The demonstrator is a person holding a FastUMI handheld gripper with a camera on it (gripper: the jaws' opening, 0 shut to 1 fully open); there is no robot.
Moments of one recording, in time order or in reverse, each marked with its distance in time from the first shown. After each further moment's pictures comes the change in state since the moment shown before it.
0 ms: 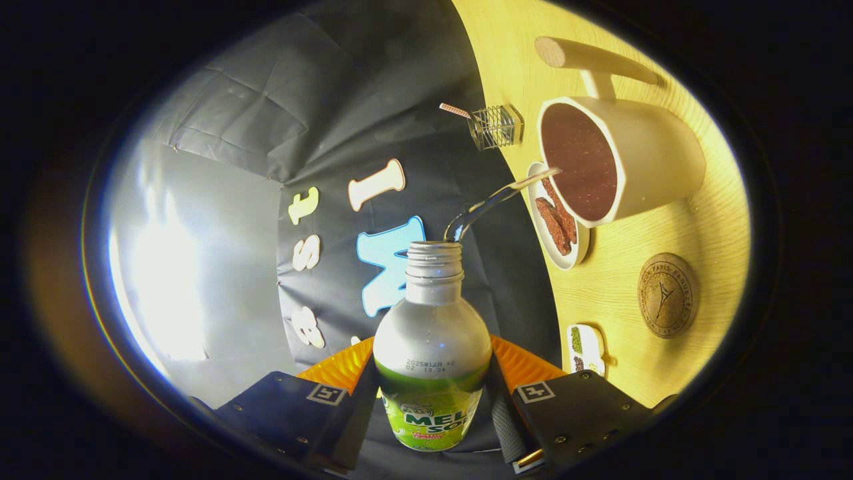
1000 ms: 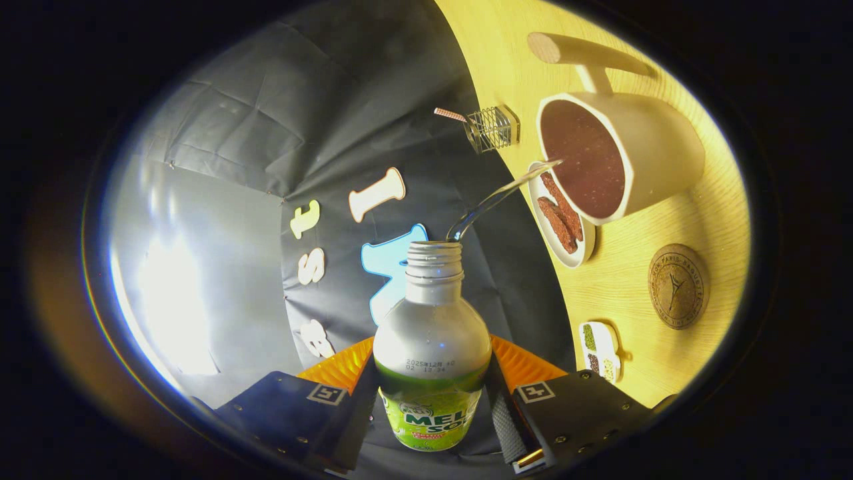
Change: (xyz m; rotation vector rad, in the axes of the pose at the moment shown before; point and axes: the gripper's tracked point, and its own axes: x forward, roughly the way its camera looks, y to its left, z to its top) arm 0.004 0.011 0.003 0.077 -0.049 0.022
